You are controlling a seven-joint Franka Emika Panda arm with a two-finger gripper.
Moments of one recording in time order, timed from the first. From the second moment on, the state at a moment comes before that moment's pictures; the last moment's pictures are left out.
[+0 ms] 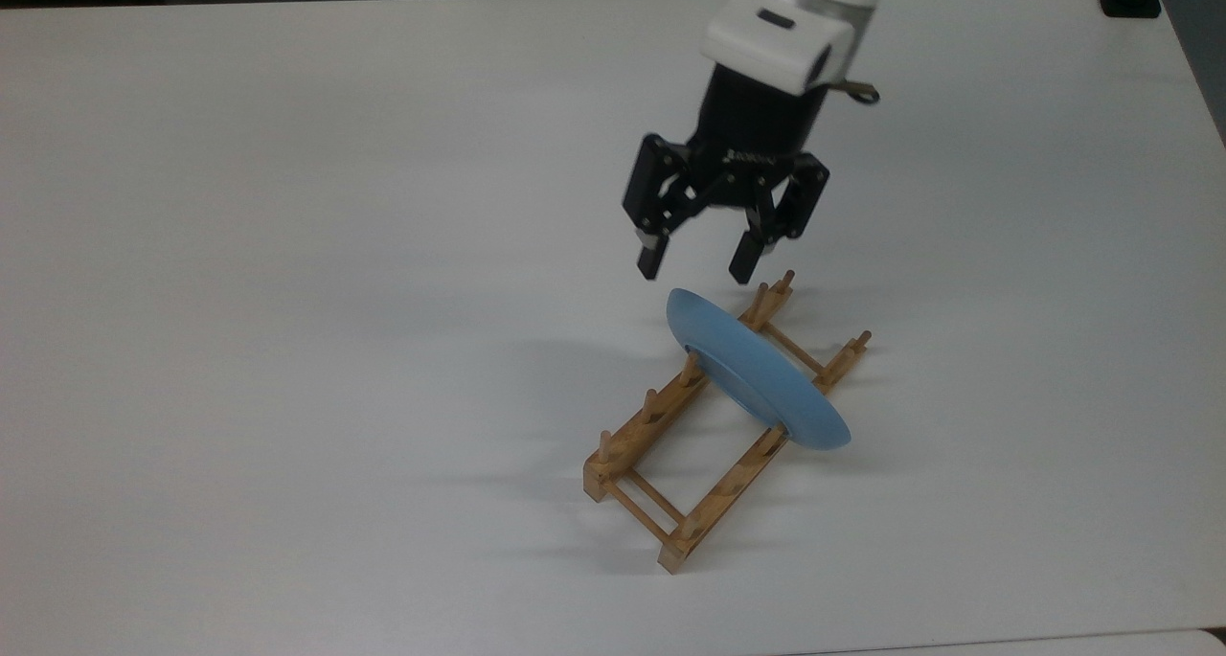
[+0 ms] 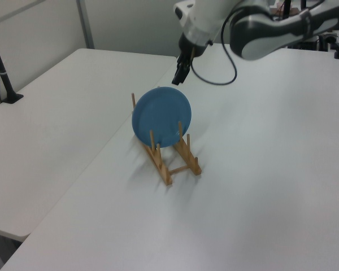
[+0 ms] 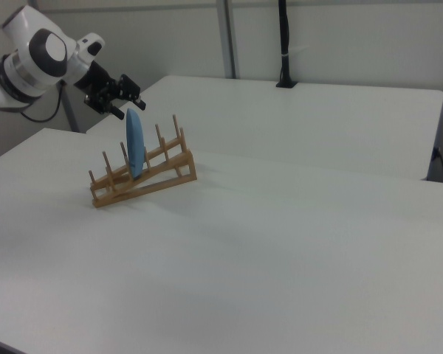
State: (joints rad) arm 0.44 0.39 -0.12 -1.41 -0.49 2.19 0.26
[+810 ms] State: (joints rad) arm 0.49 0.50 -0.12 -1.37 -0.73 2.21 0.41
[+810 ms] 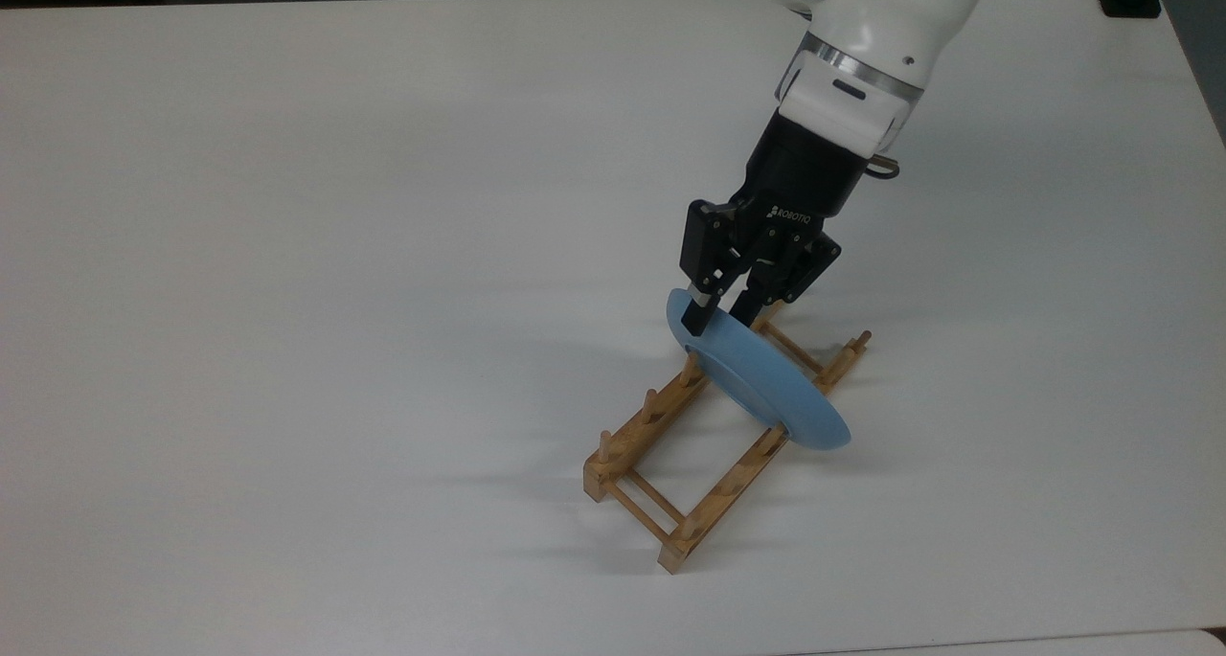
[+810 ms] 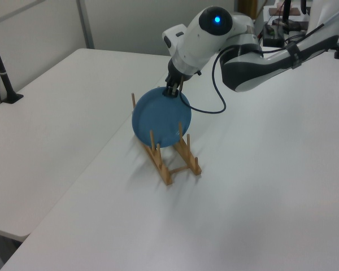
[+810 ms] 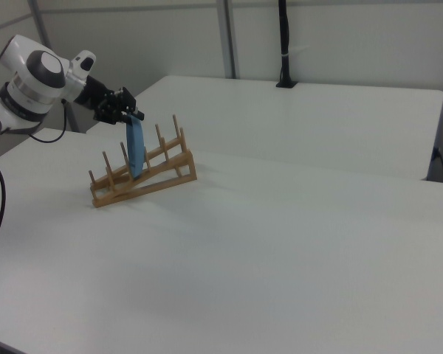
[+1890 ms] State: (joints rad) arm 0.50 0.50 -0.12 -1.36 -0.81 2.22 0.41
